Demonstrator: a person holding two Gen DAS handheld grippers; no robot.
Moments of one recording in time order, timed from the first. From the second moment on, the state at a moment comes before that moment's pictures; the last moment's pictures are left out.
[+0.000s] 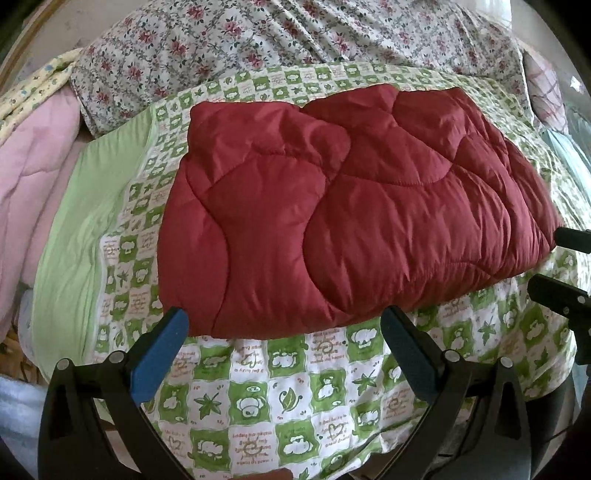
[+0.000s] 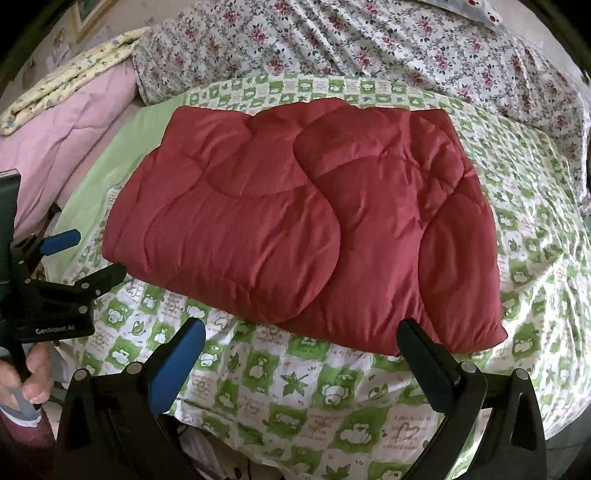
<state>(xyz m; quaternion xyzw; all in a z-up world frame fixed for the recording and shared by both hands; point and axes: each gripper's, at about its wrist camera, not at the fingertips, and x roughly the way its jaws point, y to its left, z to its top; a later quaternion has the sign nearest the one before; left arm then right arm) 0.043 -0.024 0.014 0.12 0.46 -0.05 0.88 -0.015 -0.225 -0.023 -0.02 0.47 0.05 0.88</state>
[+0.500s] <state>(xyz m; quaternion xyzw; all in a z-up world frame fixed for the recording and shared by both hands) 0.053 -0.025 0.018 0.12 0.46 -0.06 0.88 0.001 -0.228 -0.017 -0.03 0.47 0.05 0.88</state>
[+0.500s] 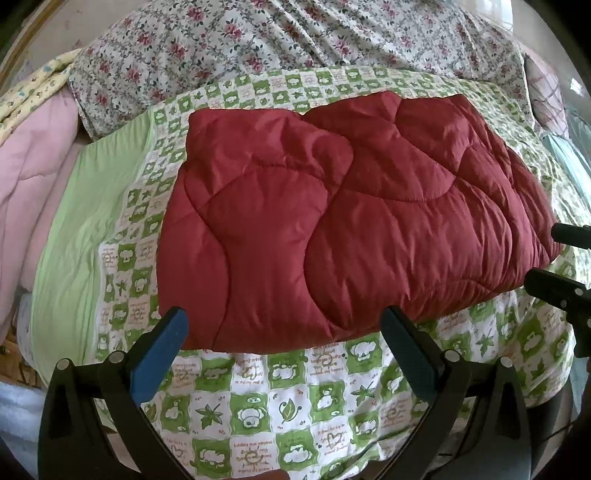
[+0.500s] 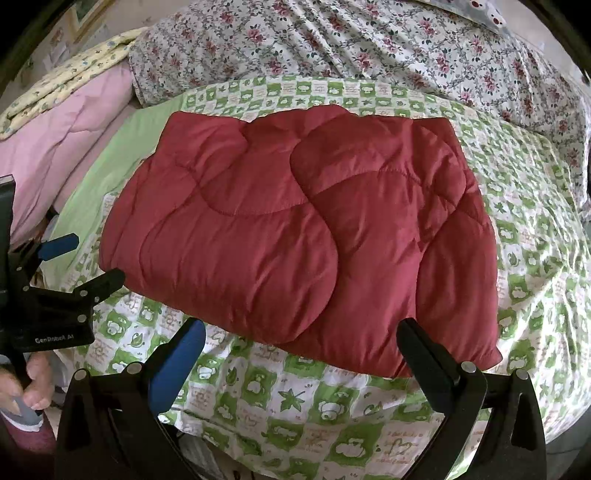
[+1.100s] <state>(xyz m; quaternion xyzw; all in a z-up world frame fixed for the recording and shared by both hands) 0.054 -0.026 0.021 0.12 0.46 -0.06 0.88 0.005 -0.224 -0.017 -0.03 0.48 0.06 0.87</state>
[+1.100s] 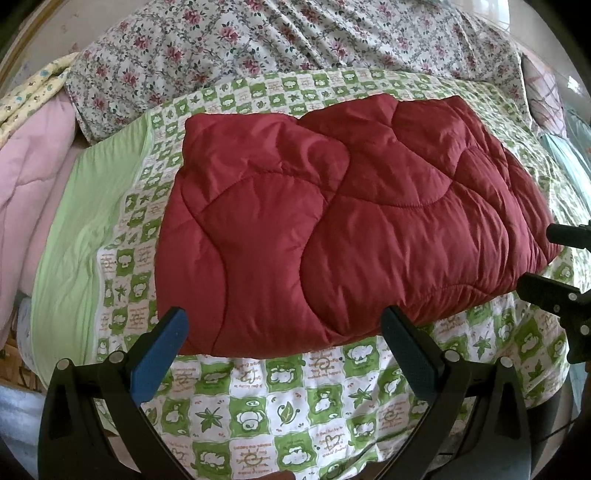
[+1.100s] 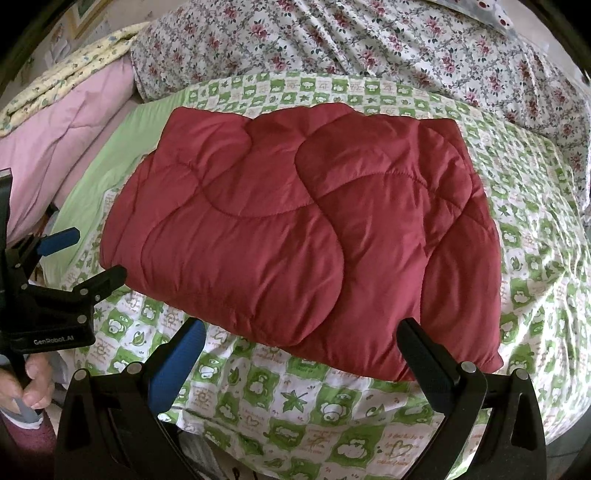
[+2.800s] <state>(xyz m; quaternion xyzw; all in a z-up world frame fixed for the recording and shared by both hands) 0.060 -0.026 0.028 0.13 0.45 -0.06 0.88 0.010 -0.225 -0.004 -0.04 0.48 0.06 0.87</state>
